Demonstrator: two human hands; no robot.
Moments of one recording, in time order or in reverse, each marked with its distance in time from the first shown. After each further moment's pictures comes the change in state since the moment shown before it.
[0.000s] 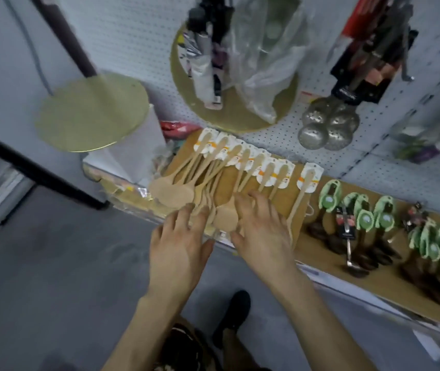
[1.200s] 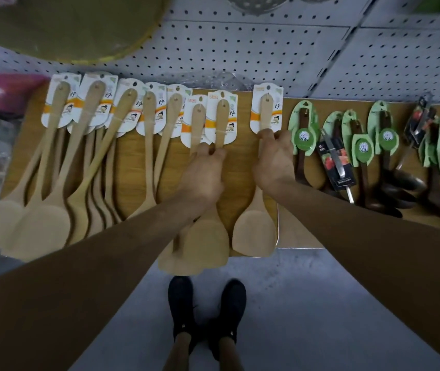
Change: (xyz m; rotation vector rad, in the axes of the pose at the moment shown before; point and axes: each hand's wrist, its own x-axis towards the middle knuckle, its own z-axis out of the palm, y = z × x) left_hand 0.293 0.122 0.340 -0.210 -0.388 0.399; right_hand 0.186 0.303 0.198 0.176 0.099 0.710
